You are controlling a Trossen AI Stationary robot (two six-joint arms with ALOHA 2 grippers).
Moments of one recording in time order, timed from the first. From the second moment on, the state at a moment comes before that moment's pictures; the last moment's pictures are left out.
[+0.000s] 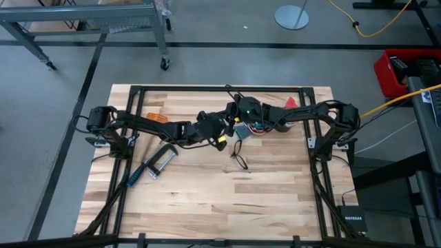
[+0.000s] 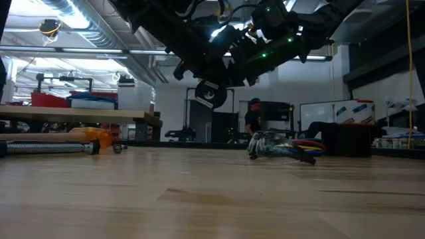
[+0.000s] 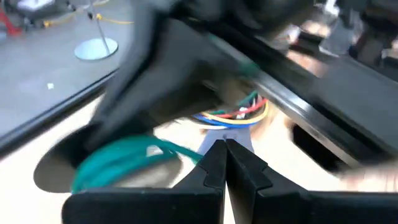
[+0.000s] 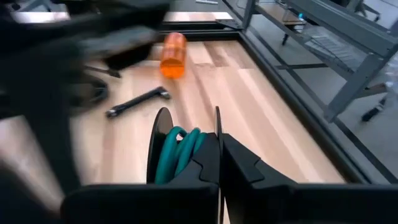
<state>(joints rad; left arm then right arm) 0.00 1.68 1.03 0.14 -0.53 -0.31 -0.29 1.68 0.96 0.34 0.01 -0.10</state>
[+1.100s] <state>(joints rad) -0.05 1.68 1.03 0.15 -0.65 -0.32 -0.32 1.67 0.96 0.37 -0.02 -0.08</state>
